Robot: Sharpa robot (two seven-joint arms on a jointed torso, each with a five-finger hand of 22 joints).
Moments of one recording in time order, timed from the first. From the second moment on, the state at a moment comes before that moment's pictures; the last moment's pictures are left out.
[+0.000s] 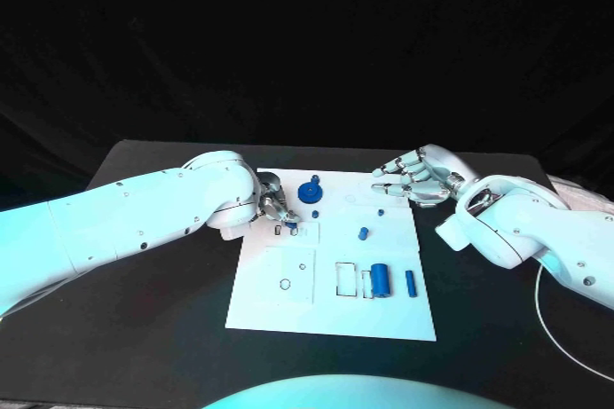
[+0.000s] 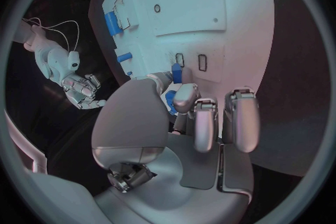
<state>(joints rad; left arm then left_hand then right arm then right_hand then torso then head) 1.25 -0.64 -0.04 1.40 -1.05 0.10 -0.66 1.29 -0.16 0.52 0.30 0.17 0.90 0.04 0.67 0.65 1.33 -0.04 1.18 1.11 1.46 -0.09 1.57 1.31 0.05 1.46 0.01 1.47 1.31 1.00 -0.95 0.21 1.66 -0.98 -0.34 -0.06 1.34 -0.09 0.11 0.14 0.31 0.99 0.14 0.07 0.07 1.36 0.06 1.12 1.24 1.47 -0.02 1.48 1.31 0.08 1.35 0.08 1.35 1.13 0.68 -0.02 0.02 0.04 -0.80</state>
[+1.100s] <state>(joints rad) 1.23 -0.63 -0.04 1.42 -1.14 0.15 -0.65 1.28 -0.18 0.53 0.29 0.16 0.90 0.04 0.67 0.66 1.34 -0.04 1.18 1.11 1.46 -0.09 1.57 1.31 0.05 1.46 0.01 1.47 1.31 0.99 -0.95 0.21 1.66 -0.97 -0.33 -0.06 1.34 -0.08 0.11 0.14 0.31 0.99 0.14 0.07 0.07 1.36 0.06 1.12 1.24 1.47 -0.02 1.48 1.31 0.08 1.35 0.08 1.35 1.12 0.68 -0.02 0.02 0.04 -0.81</state>
